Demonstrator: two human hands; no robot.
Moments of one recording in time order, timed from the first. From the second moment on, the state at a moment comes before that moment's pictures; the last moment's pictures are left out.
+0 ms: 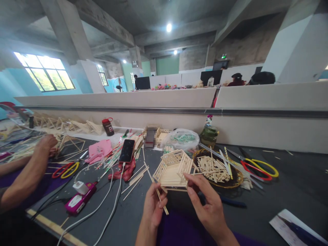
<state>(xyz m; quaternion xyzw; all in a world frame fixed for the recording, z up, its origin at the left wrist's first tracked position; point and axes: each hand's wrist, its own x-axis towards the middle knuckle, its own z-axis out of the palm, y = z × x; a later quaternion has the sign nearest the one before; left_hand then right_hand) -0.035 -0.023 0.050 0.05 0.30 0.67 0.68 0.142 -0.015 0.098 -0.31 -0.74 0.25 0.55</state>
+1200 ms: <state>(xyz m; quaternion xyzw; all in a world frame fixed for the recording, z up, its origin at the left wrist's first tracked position) -0.035 -0.024 0.053 0.07 0.29 0.67 0.68 0.142 -0.016 0.097 -0.31 -0.73 0.26 0.55</state>
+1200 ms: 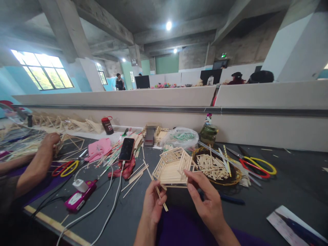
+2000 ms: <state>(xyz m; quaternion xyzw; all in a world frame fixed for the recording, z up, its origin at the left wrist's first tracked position) -0.026 -0.022 0.056 0.18 0.42 0.71 0.53 0.135 -0.012 0.091 -0.38 -0.69 0.15 0.59</state>
